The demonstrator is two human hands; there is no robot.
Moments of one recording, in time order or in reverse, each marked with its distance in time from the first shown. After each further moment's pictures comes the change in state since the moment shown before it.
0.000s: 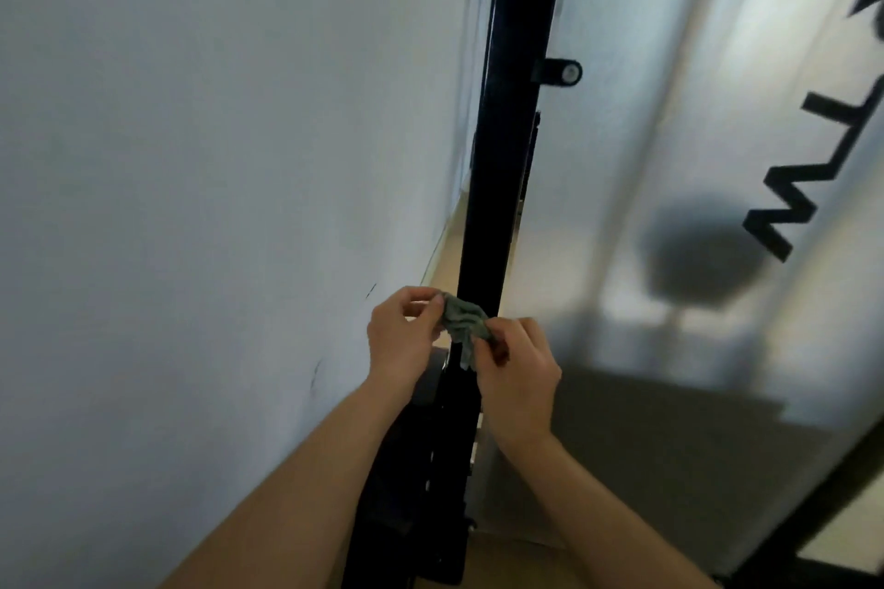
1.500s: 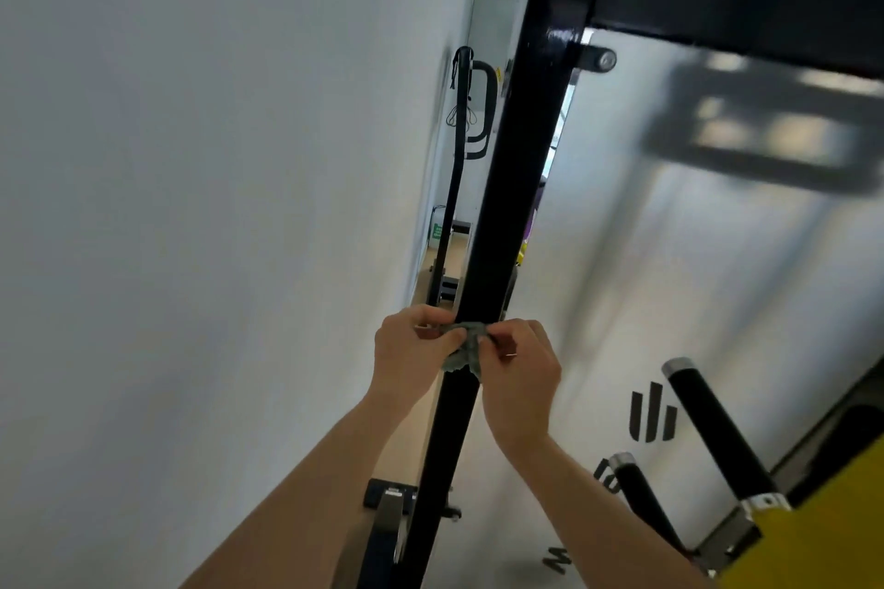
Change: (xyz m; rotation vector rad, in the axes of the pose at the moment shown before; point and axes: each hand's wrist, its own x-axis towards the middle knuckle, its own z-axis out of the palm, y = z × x) left_hand 0.132 0.635 -0.003 0.062 -0.198 0.060; right_hand 0.502 -0.388 -0.211 0.070 0.041 0.077
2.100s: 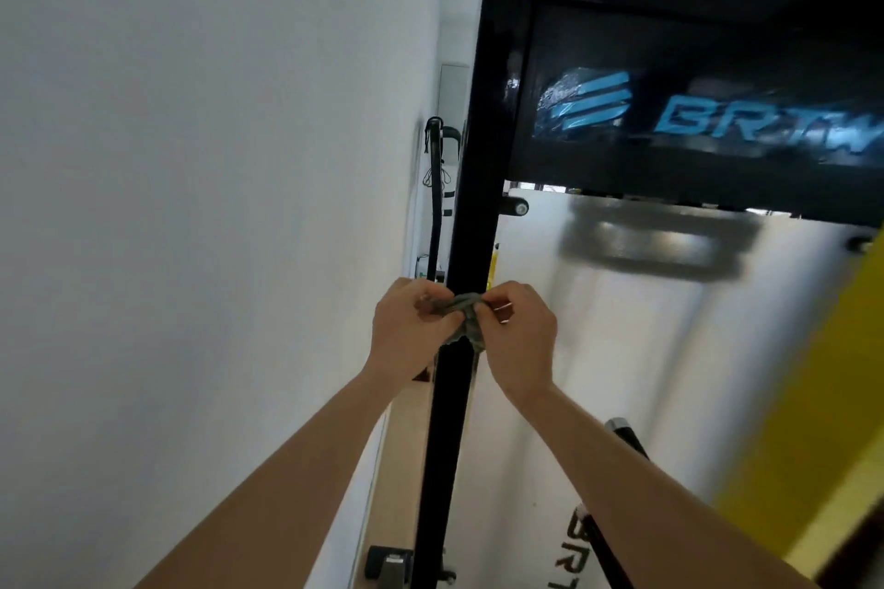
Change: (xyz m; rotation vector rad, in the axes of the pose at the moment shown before) left_hand 0.030 0.154 -0.017 0.188 -0.022 0.320; right_hand 0.122 -0.094 -0.050 -0.023 -0.017 -0.042
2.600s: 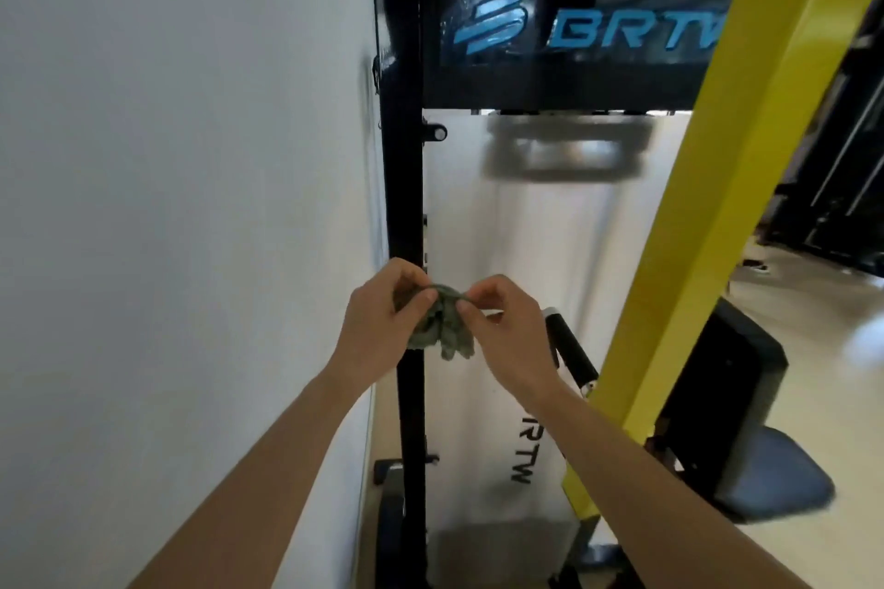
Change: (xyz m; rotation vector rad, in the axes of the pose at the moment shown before) left_hand -0.104 0.045 -0.008 0.025 -0.226 0.060; right_hand -0.098 -0.022 -0.100 0.215 -0.210 0.316
